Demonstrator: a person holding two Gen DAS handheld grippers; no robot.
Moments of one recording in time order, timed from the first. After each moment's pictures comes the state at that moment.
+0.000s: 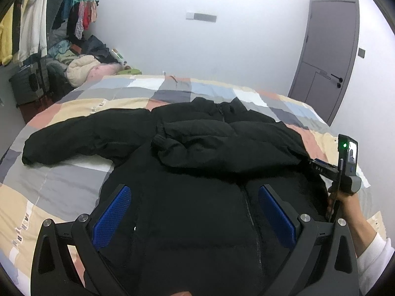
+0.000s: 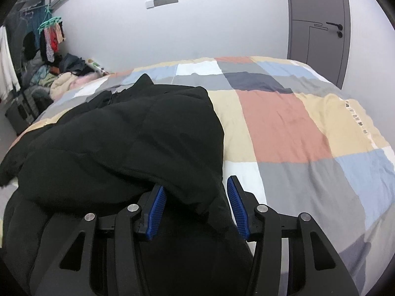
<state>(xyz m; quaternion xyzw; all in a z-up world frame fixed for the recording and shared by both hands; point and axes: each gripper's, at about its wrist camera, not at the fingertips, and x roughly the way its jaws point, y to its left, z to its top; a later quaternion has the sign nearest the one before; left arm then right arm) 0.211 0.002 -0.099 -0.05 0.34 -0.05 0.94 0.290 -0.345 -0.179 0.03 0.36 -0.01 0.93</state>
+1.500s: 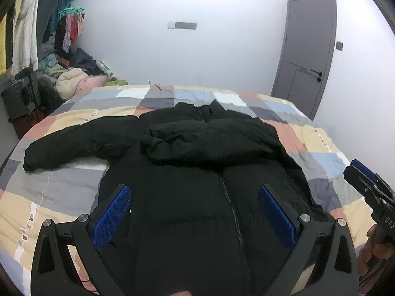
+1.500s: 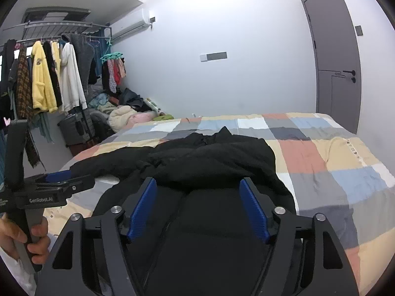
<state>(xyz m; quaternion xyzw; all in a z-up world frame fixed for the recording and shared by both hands) 0.143 -0.013 -0.084 -0.03 0.32 -0.09 0.94 0.046 -0.238 -0.060 0.04 0.21 0.11 0.97</state>
